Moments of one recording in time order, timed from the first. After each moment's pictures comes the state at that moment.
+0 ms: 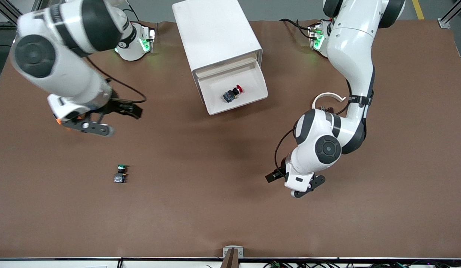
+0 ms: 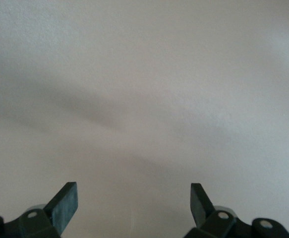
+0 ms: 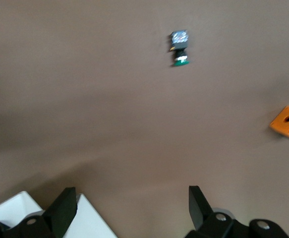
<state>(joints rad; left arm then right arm) -0.54 0.78 0.15 -1.25 -0.33 2.07 -0.77 0.36 0.20 -0.09 -1.47 0.04 1.53 0.45</state>
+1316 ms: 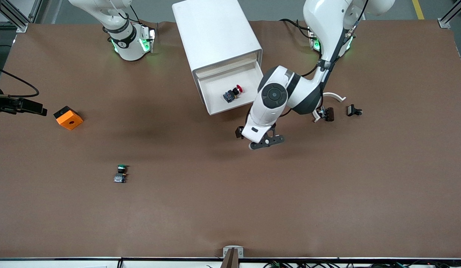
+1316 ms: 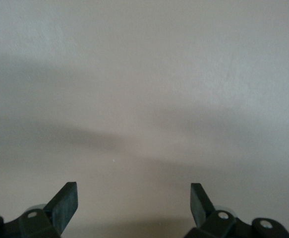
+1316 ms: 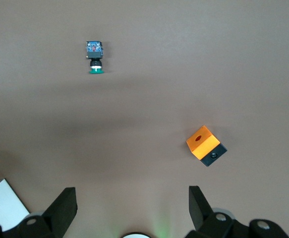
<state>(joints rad) -0.82 0.55 0.15 -1.67 -0.24 2.24 -0.80 -0.04 0.16 -0.09 -1.46 0.00 1.44 -0.06</state>
